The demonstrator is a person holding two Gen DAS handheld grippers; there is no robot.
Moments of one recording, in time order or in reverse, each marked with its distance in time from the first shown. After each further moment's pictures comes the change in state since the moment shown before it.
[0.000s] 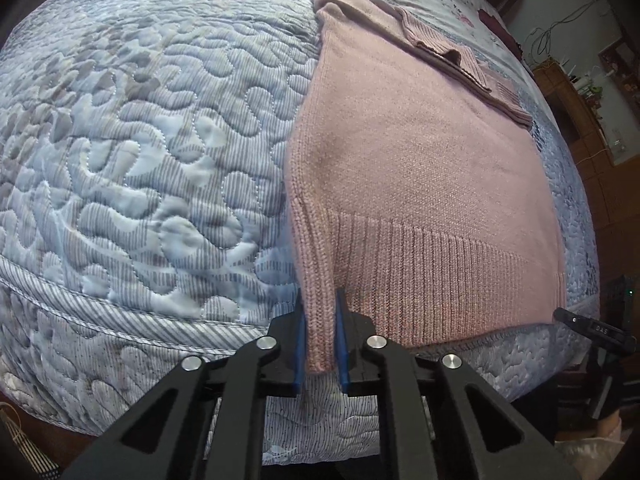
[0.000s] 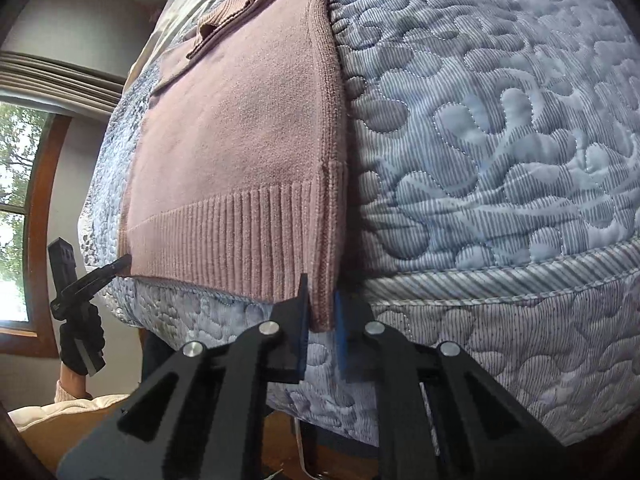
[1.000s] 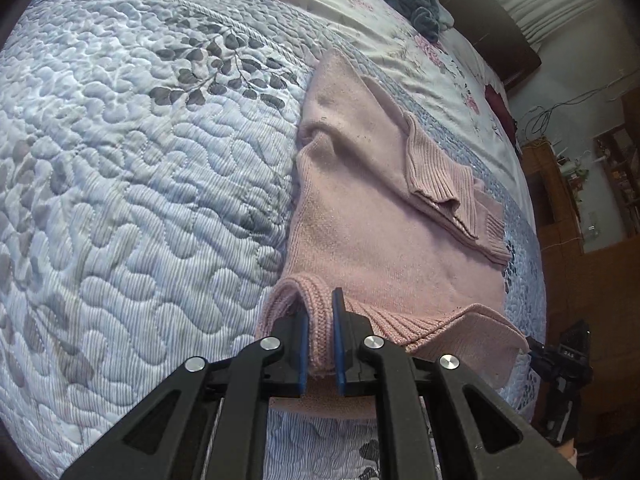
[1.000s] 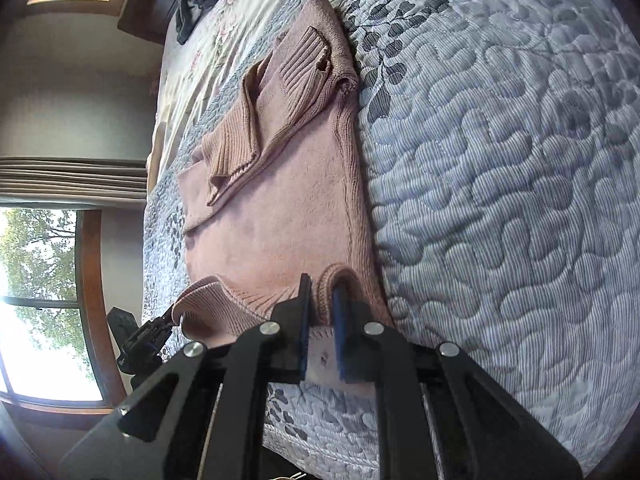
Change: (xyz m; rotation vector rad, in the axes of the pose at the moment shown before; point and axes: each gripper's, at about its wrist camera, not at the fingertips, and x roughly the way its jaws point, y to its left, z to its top) left arm 0.019 0.004 0.177 -0.153 -0.096 -0.133; right arm -0.013 -0.011 0.209 0.195 -0.048 0.157
